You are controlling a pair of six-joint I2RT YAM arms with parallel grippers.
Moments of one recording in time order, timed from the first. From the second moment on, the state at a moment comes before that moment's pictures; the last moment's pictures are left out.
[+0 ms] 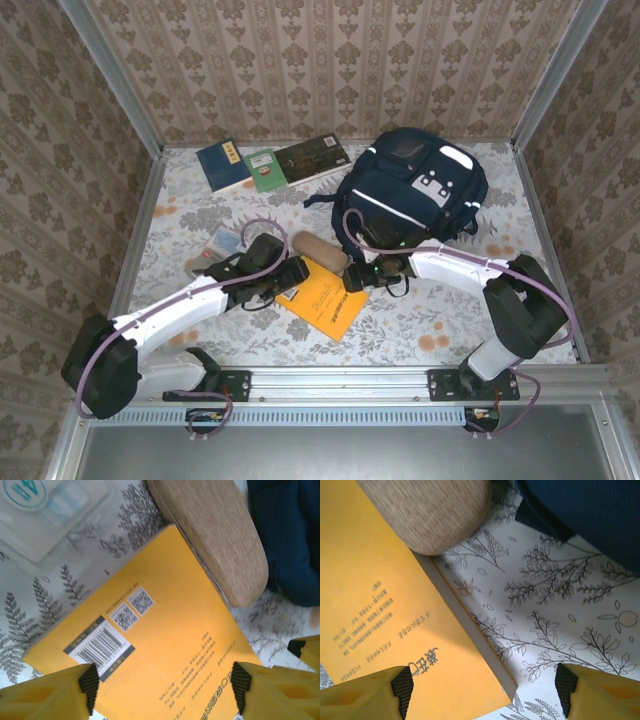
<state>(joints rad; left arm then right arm) -0.78 1.18 0.68 -0.44 0.01 -1.05 0.63 1.58 0.94 -0.55 -0.17 0.39</state>
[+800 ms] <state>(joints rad) -1.14 1.31 0.54 -0.29 -0.23 -1.39 0.69 1.63 0.86 -0.45 -0.33 0.40</state>
